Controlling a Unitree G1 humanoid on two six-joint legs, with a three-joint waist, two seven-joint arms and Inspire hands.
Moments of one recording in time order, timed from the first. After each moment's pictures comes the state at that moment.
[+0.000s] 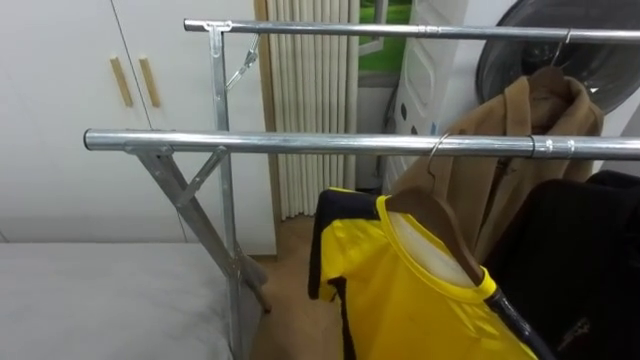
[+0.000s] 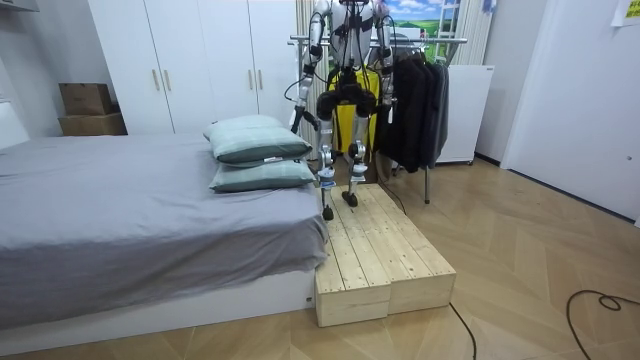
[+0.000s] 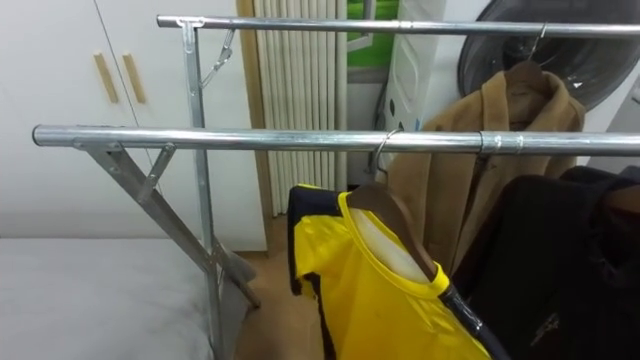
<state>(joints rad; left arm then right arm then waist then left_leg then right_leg) 0.25 0.21 0.09 1.20 0.13 0.21 0.07 0.10 -0.22 -0.05 1.30 0.38 0.04 0.09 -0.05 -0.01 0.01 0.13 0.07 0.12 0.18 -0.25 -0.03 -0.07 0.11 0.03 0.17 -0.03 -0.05</state>
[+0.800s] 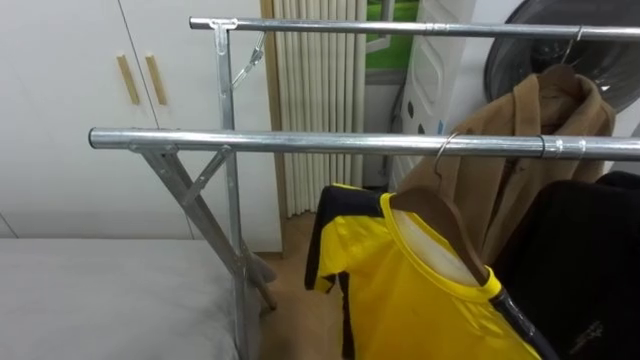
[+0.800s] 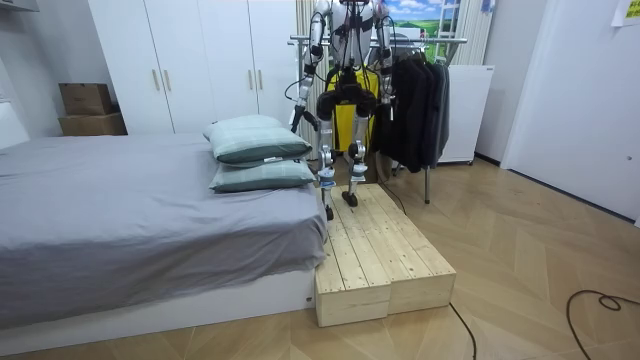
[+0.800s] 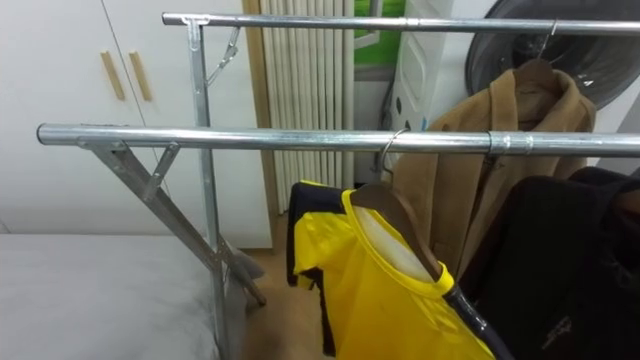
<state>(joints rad) 0.24 0.20 0.10 1.19 0.28 0.24 0.06 0.09 -0.22 -0.02 1.21 0.04 0.04 0.01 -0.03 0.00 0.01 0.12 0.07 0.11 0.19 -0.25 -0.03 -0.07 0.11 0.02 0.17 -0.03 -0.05</state>
